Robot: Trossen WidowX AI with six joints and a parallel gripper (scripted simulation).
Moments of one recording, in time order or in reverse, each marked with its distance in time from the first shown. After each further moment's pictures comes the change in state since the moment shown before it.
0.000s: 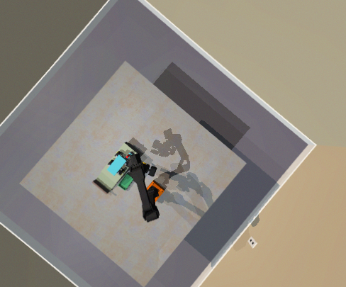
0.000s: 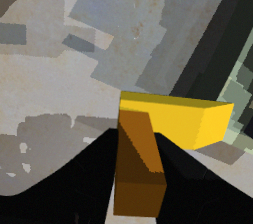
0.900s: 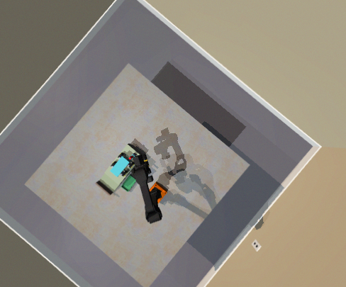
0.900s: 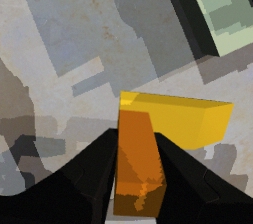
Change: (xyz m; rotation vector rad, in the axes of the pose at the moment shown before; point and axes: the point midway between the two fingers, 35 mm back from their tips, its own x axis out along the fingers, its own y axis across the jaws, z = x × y) arm -0.001 0.000 0.000 0.895 0.001 -0.001
